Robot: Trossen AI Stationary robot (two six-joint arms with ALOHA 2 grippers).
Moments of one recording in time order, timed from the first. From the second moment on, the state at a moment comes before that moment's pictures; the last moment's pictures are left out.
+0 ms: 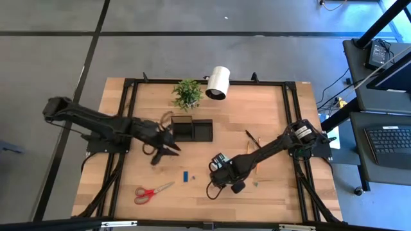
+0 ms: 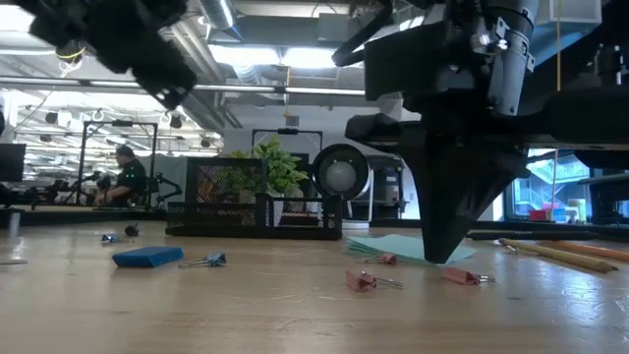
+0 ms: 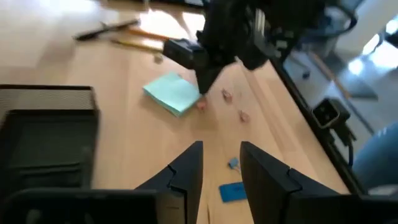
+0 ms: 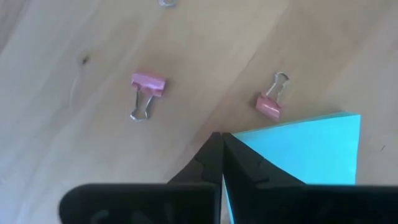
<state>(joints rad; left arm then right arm) -0.15 1.01 0.50 0.03 0.15 -0.18 0.43 2.06 1.39 -0.70 0.11 -0.26</state>
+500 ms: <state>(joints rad) -0.21 1.57 0.83 -0.04 0.04 0.06 0.44 2.06 1.37 -0.69 0.12 -0.45</state>
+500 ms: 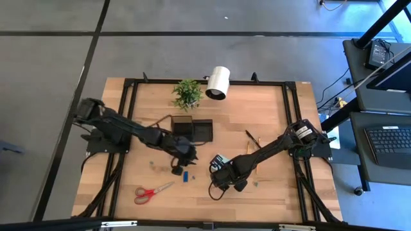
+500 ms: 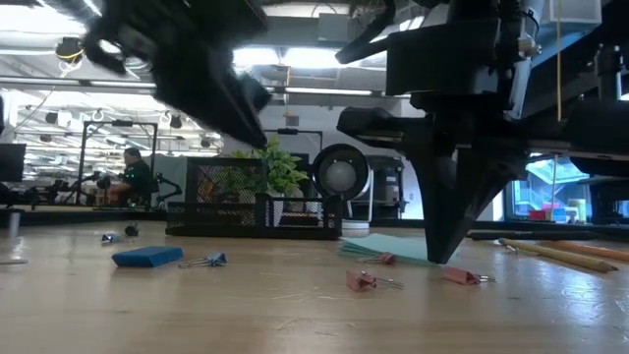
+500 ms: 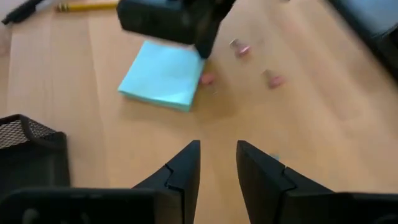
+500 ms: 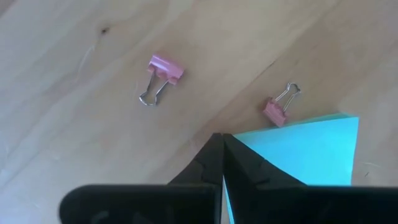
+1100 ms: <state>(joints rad) -0.20 1.89 1.06 -0.05 -0.04 0.01 0.42 2.06 1.37 -0.66 0.10 -0.45</state>
